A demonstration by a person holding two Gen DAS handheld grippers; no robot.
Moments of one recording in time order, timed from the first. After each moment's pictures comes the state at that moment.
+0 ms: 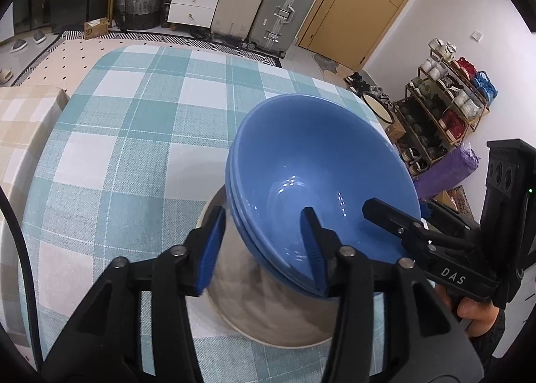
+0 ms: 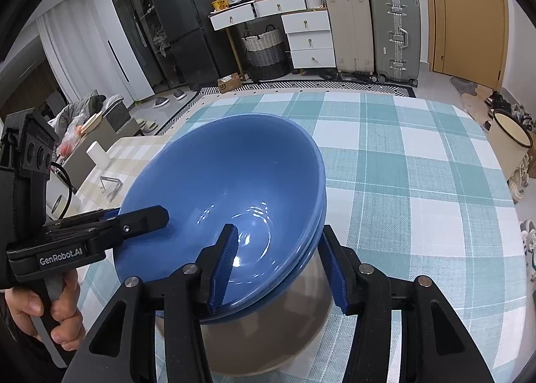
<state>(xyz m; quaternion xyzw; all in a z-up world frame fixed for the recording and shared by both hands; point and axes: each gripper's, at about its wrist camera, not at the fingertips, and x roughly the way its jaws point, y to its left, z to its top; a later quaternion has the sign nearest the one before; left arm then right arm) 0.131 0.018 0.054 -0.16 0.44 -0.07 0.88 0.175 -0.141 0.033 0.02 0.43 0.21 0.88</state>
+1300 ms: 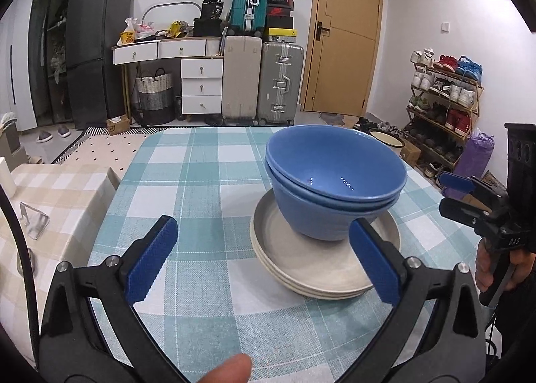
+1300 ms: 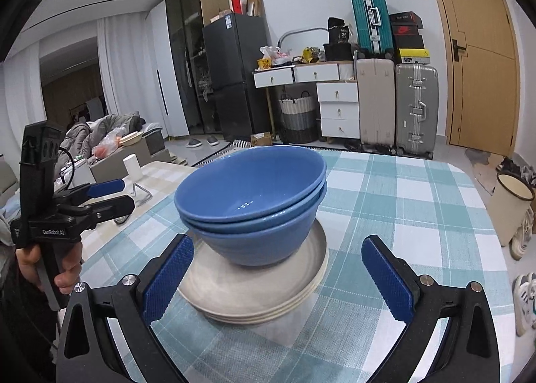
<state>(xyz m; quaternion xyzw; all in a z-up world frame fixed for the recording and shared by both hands) -0.025 0.024 0.070 -0.04 0.26 -0.03 0.96 0.060 -0.193 0.038 0.00 0.25 0.28 0.93</state>
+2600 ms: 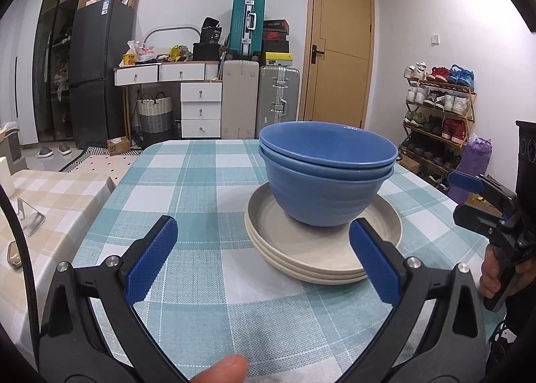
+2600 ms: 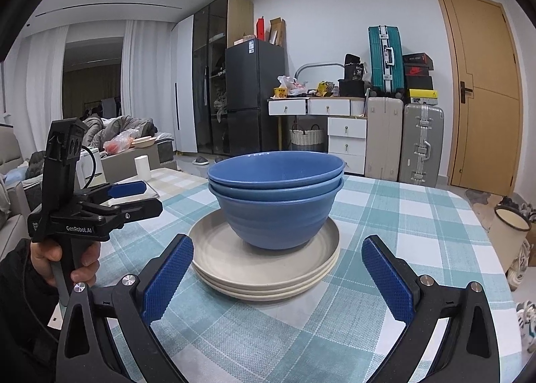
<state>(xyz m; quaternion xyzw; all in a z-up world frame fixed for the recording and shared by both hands) -0.042 0.012 0.021 -0.03 0.20 -0.03 0.98 0.010 -0.191 0.010 -0.04 0.17 0.30 0.94</state>
